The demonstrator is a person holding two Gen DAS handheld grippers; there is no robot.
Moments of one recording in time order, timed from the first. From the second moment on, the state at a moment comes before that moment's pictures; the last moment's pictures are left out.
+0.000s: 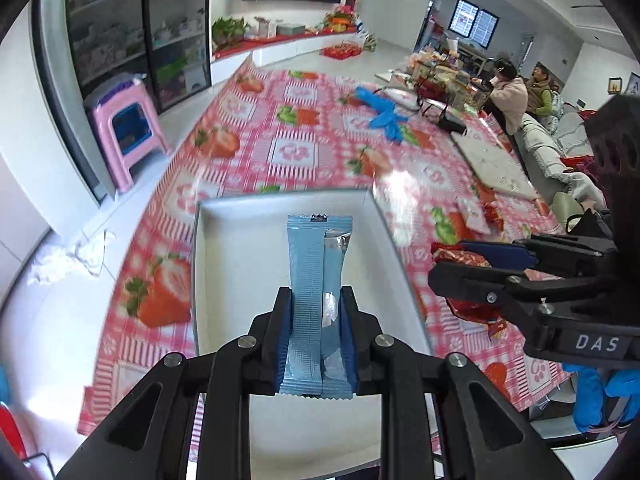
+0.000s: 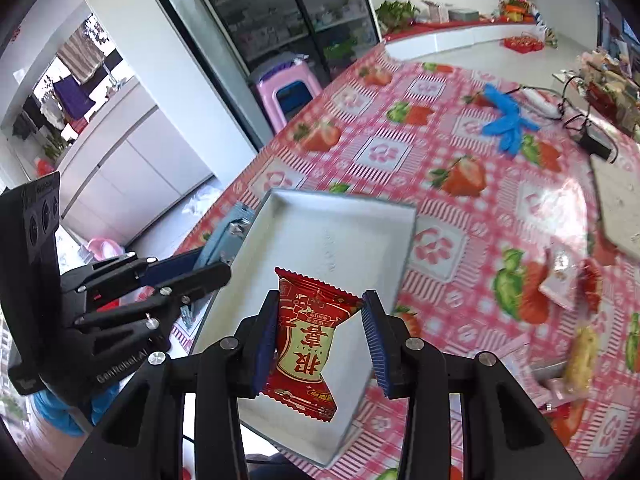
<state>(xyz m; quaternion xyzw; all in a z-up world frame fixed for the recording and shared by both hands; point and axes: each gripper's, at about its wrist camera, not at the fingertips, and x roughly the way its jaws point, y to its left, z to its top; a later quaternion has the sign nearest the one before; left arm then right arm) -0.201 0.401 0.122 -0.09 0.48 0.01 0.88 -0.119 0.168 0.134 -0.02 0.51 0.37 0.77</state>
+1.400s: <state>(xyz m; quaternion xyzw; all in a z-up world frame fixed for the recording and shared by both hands) -0.181 0.248 0.101 -0.02 0.48 -0.08 0.87 -0.096 -0.059 0.083 0.06 0.57 0.15 0.81</state>
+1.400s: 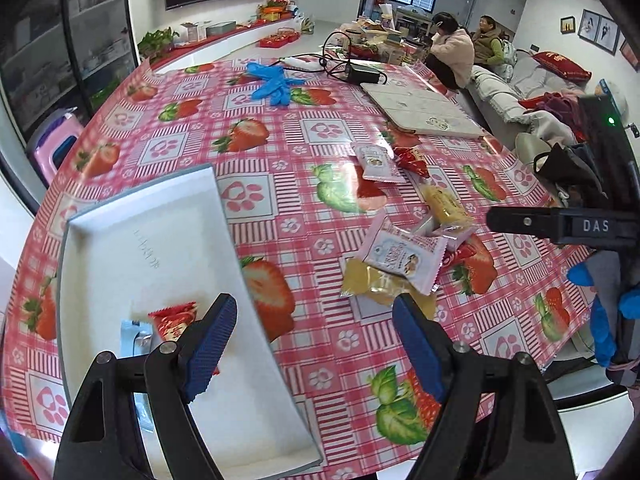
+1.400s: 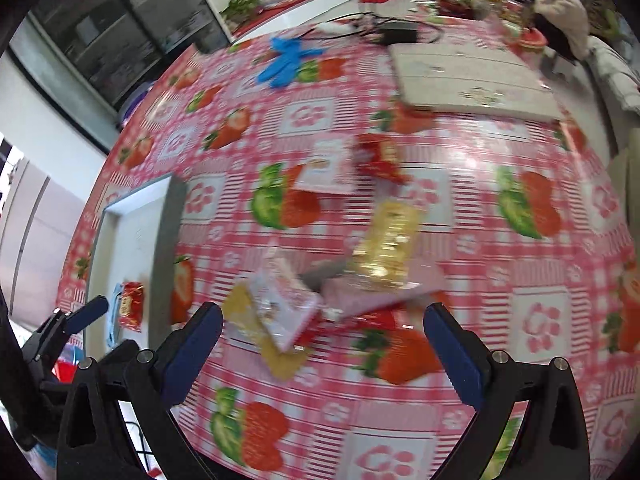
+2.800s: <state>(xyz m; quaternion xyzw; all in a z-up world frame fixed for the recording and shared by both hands) -0.138 0.178 0.024 -0.07 0.54 -0.04 0.84 -0.029 -0.073 0.003 0.10 0.60 0.09 0.79</state>
